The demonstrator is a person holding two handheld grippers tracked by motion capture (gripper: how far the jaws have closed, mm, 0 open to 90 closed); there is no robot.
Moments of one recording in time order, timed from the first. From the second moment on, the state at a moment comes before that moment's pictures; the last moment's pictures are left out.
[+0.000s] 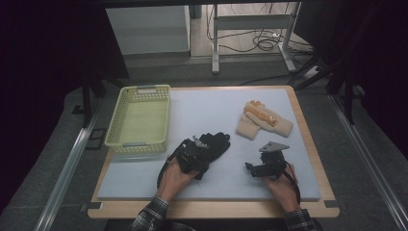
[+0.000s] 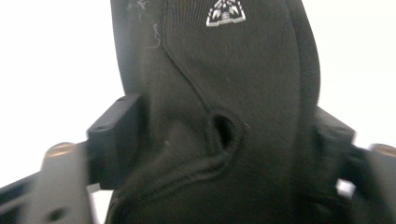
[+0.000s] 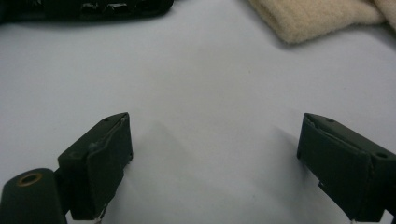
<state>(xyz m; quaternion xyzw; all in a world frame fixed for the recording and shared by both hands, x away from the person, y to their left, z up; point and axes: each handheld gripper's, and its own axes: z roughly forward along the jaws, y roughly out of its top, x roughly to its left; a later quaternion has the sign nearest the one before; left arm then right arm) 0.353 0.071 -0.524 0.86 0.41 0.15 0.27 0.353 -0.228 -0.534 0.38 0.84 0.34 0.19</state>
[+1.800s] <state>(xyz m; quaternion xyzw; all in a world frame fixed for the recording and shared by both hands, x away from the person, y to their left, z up) 0.401 0.190 -0.401 0.76 0.53 0.22 0.30 0.353 -0.229 -0.534 0.38 0.84 0.34 0.19</state>
